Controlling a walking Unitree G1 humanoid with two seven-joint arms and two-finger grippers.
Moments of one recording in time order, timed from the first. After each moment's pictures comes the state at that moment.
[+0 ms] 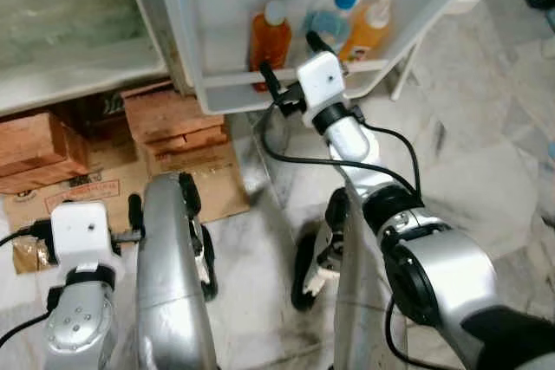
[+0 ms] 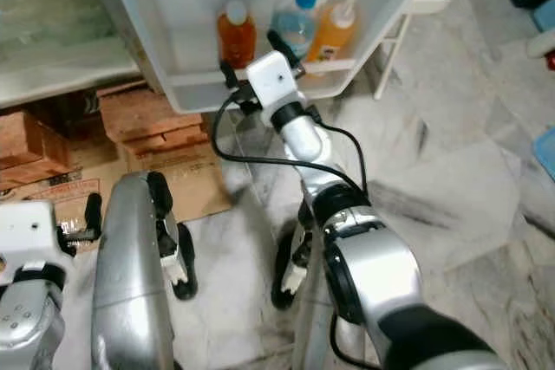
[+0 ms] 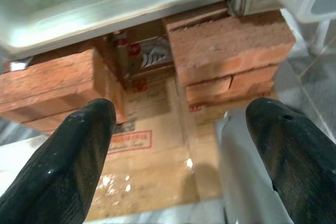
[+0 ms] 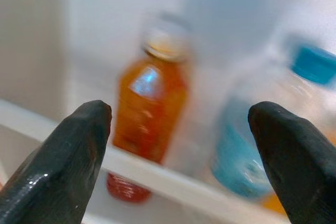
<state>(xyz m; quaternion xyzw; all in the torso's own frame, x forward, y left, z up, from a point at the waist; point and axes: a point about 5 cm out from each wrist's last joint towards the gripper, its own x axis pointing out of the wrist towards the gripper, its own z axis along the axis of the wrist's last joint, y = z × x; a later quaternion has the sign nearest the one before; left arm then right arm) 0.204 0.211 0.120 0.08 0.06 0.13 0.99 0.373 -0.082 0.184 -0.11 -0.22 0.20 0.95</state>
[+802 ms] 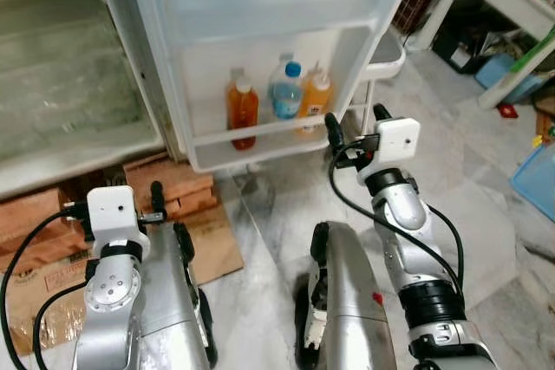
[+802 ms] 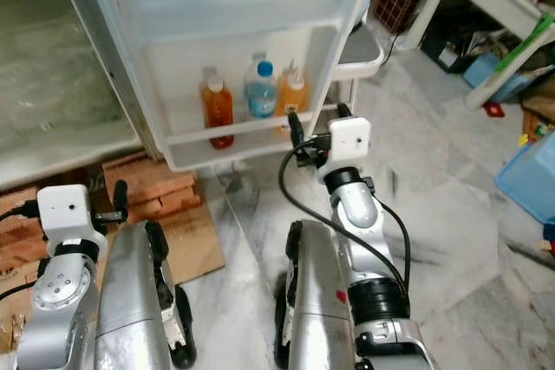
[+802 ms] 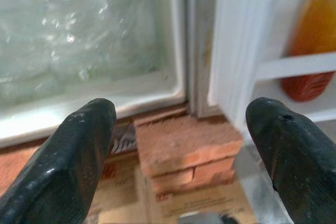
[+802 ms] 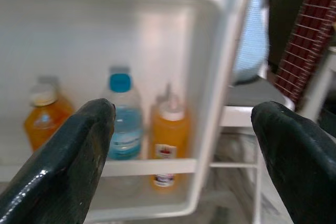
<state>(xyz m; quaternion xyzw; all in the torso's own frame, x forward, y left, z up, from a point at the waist) 0.235 0.197 0.090 0.05 0.06 0.10 0.99 0.321 -0.145 0.135 0.01 -0.07 0.07 0.99</state>
